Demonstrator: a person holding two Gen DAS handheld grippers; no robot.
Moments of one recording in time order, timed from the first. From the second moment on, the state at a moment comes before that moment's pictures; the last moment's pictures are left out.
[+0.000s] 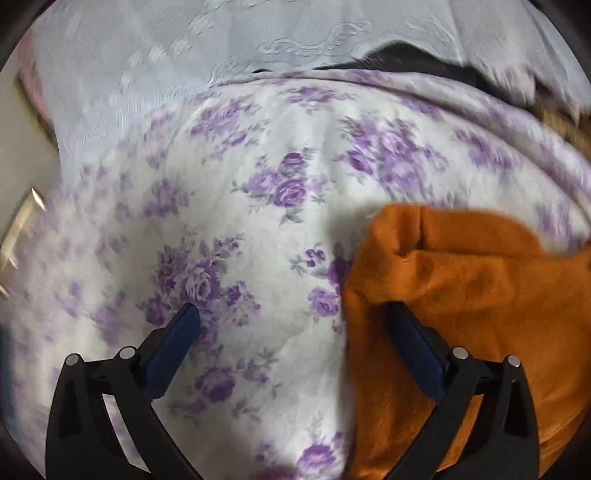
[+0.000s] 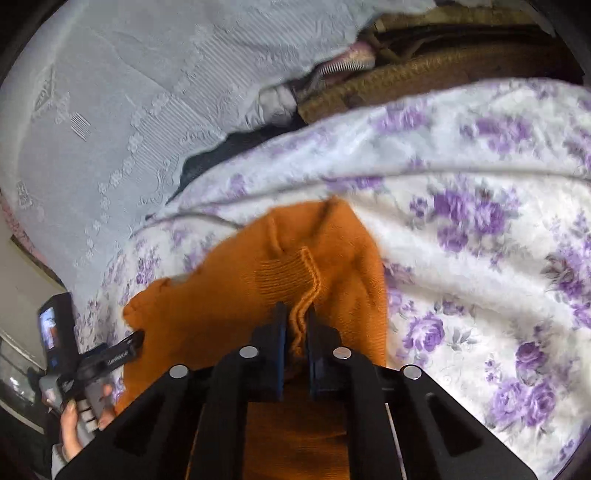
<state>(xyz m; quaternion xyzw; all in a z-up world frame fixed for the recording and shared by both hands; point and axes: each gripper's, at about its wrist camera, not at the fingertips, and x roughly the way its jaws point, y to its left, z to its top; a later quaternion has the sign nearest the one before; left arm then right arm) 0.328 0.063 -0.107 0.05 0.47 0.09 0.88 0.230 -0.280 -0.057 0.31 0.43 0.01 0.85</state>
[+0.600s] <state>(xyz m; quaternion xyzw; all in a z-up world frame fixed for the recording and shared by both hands) 0.298 0.025 -0.112 0.08 0.45 0.01 0.89 0.242 -0.243 -0.050 0.20 0.44 0.04 0.87</state>
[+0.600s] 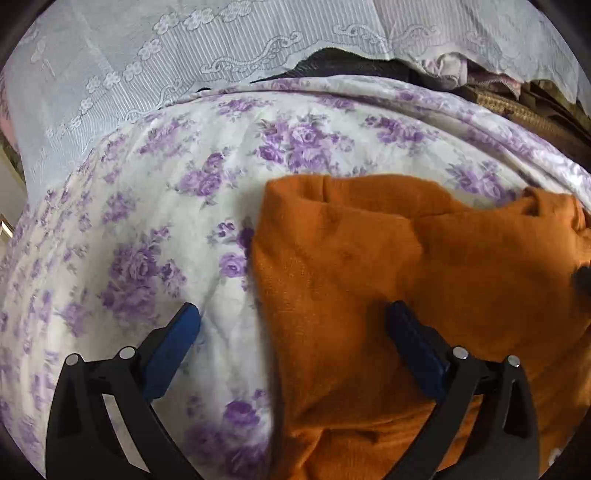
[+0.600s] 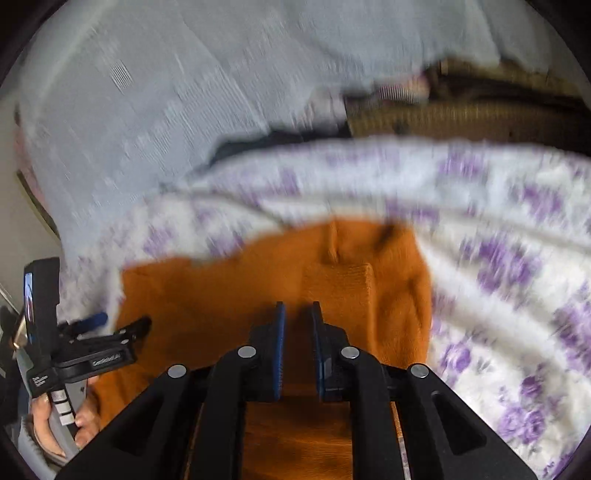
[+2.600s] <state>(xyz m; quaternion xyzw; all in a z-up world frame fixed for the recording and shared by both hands) 0.051 0.103 -0.114 -0.12 0.50 -0.26 0.82 0.020 -0.262 -0.021 0.30 0.44 0.09 0.84</state>
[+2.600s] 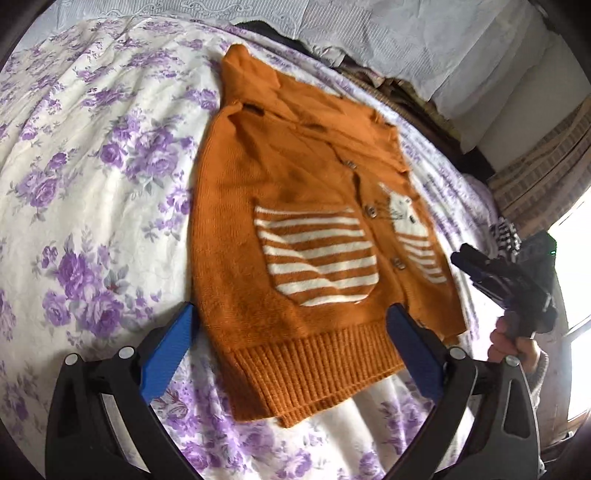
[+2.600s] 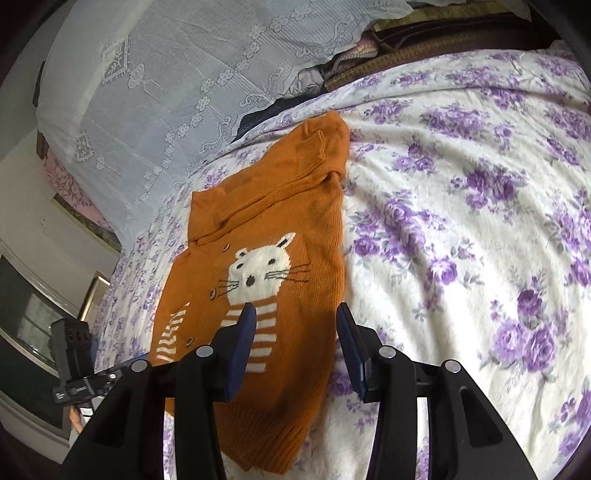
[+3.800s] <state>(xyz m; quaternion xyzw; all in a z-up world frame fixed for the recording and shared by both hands) 0.064 0.101 -0.126 -0.16 0.50 -0.29 0.80 0.014 -0.258 -0.054 0.34 0.46 0.12 0.81</state>
